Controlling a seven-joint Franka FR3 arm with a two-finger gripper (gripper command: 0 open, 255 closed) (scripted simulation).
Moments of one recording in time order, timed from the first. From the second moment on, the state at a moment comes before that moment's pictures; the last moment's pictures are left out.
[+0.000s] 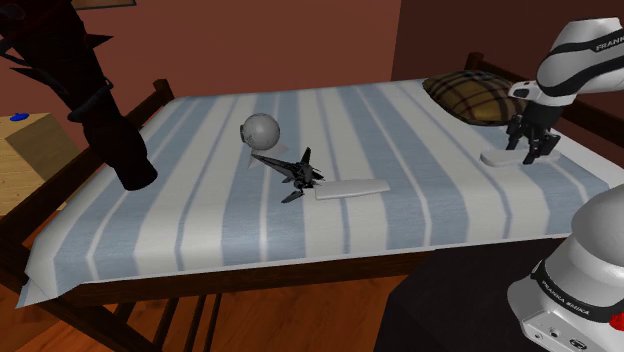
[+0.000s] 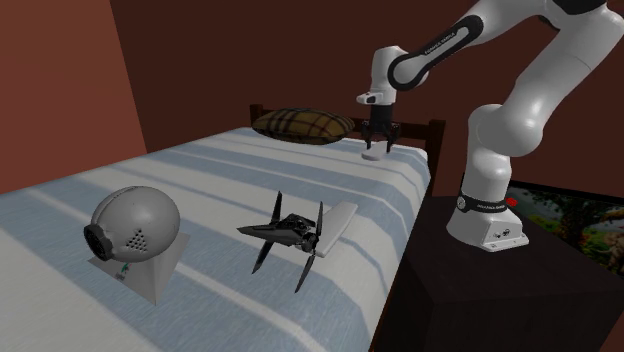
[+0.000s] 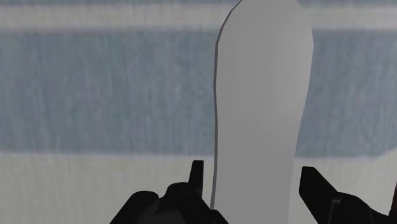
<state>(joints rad) -0.30 -0.55 -0.59 -2.73 -0.36 2.20 -1.54</state>
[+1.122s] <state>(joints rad) -0.29 -0.54 -0.59 -2.72 -0.36 2.20 -1.54</state>
